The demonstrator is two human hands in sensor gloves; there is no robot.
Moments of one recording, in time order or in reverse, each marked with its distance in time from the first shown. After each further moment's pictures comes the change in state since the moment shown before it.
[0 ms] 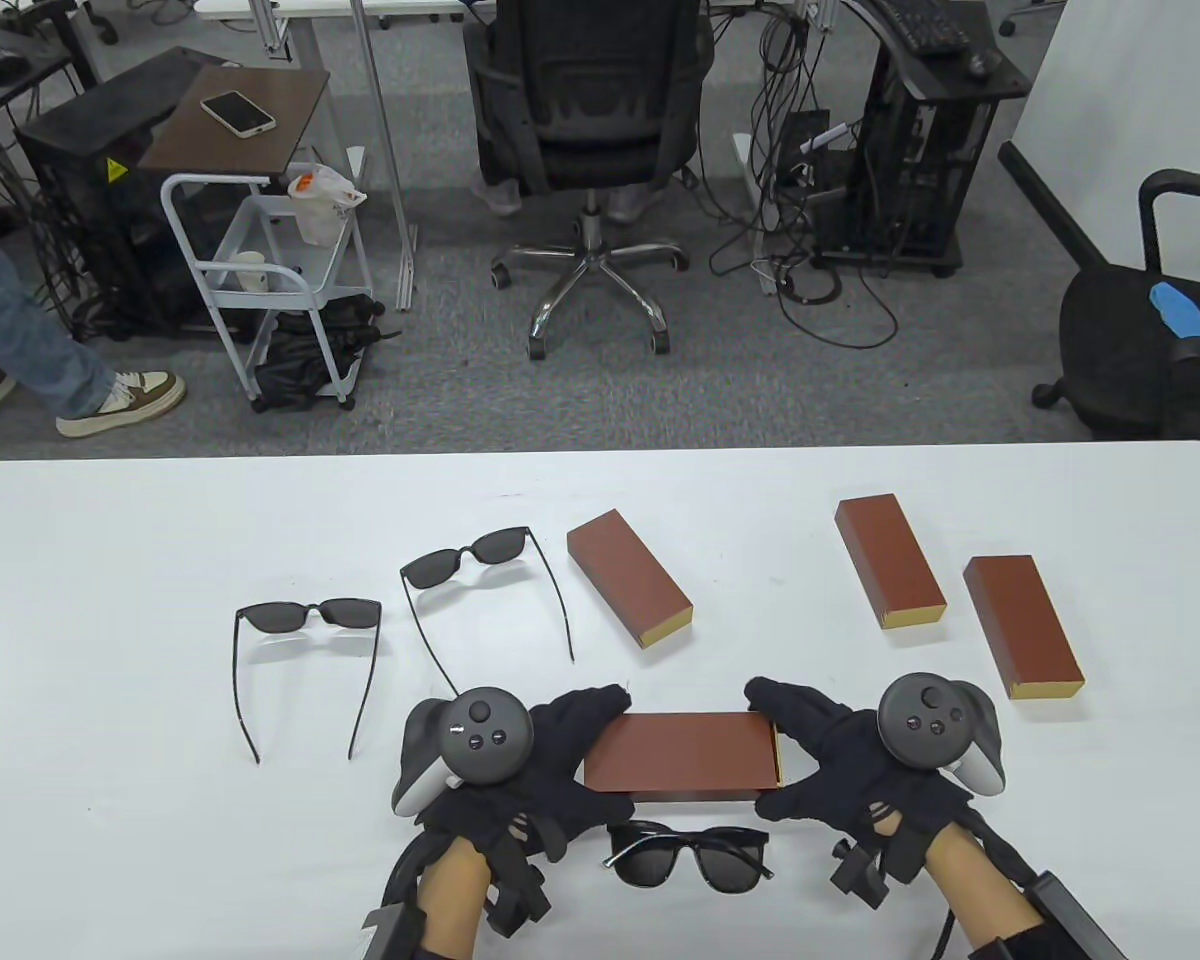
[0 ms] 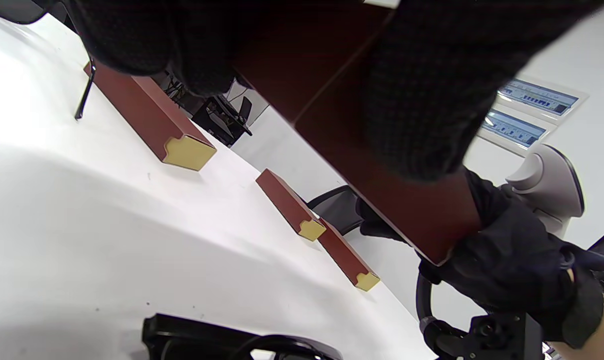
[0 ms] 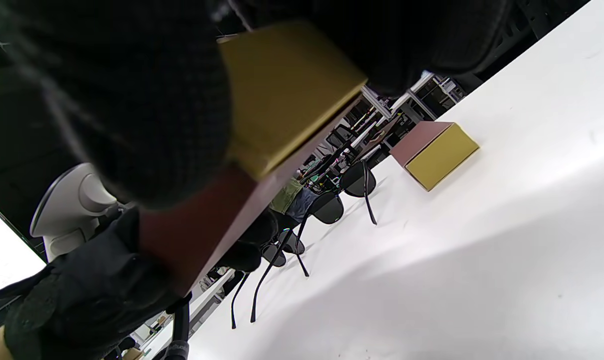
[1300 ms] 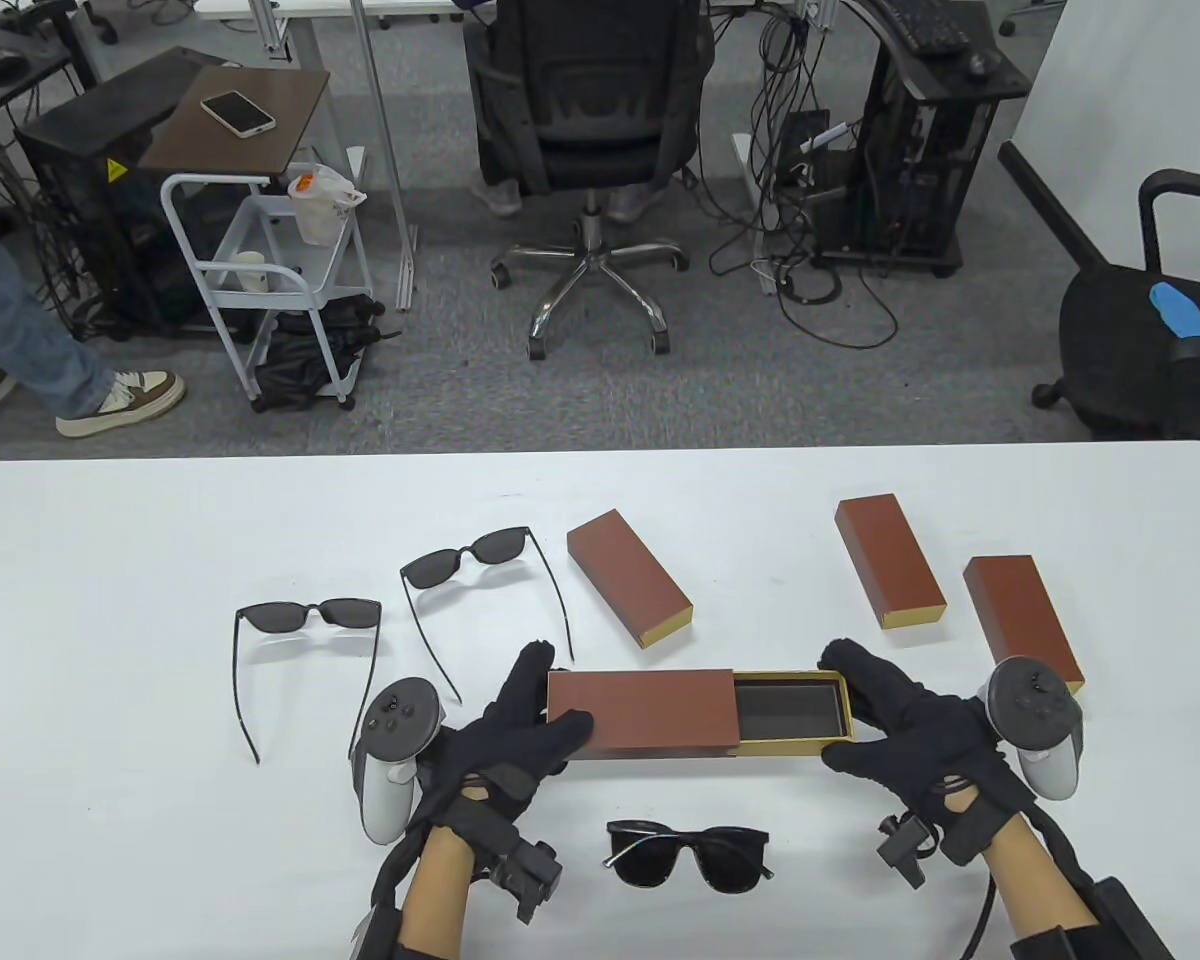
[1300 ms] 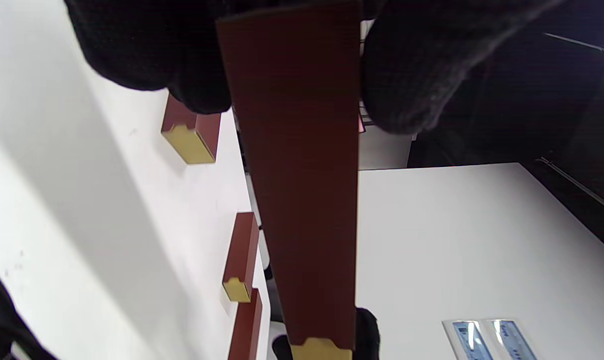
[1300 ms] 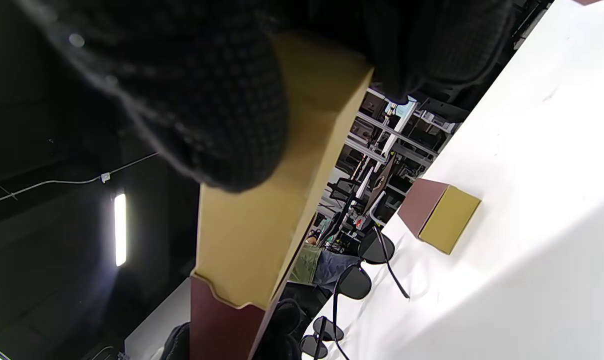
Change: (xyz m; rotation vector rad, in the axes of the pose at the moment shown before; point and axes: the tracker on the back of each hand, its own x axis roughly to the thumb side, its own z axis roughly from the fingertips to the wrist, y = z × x) left_hand -0.039 -0.003 0.010 0.123 0.233 0.777; right_hand -0.028 -0.044 0.021 -0.178 0.048 -0.280
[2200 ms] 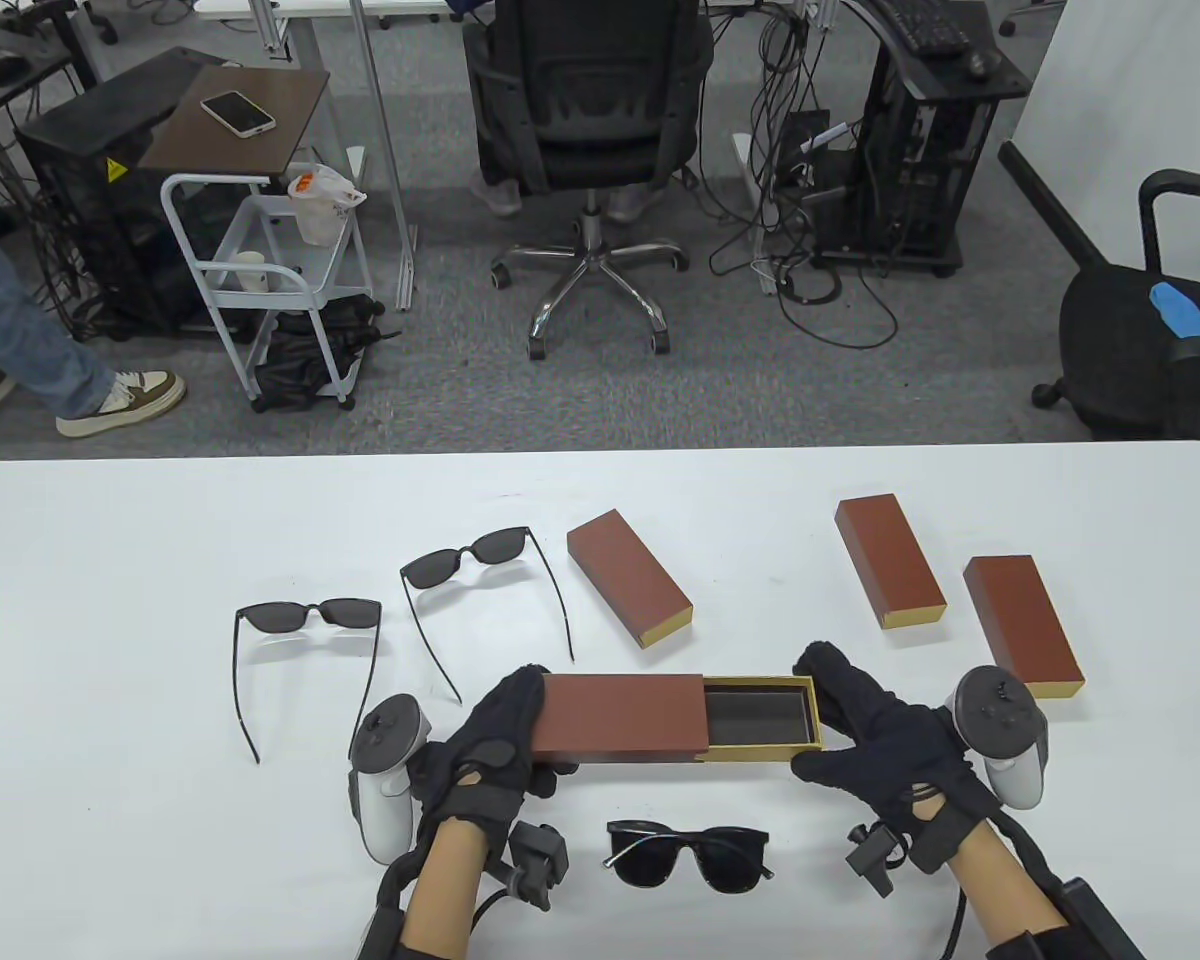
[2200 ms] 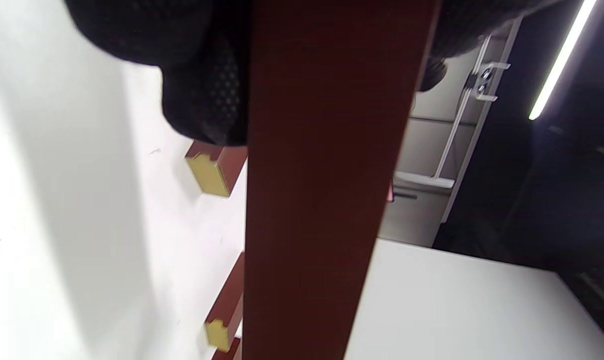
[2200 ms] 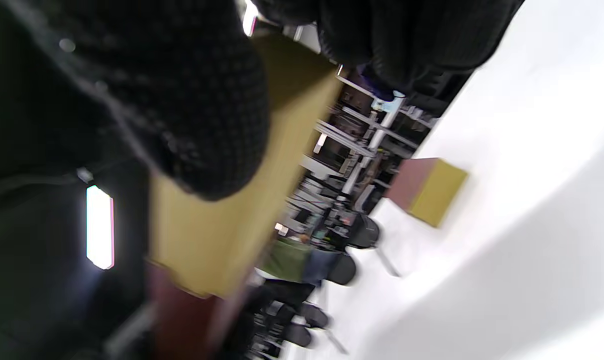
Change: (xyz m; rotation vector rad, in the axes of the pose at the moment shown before) left_hand -0.013 0.009 0.010 0.197 0.112 0.214; right_hand -0.002 0.031 0.000 0.025 0.069 0.136
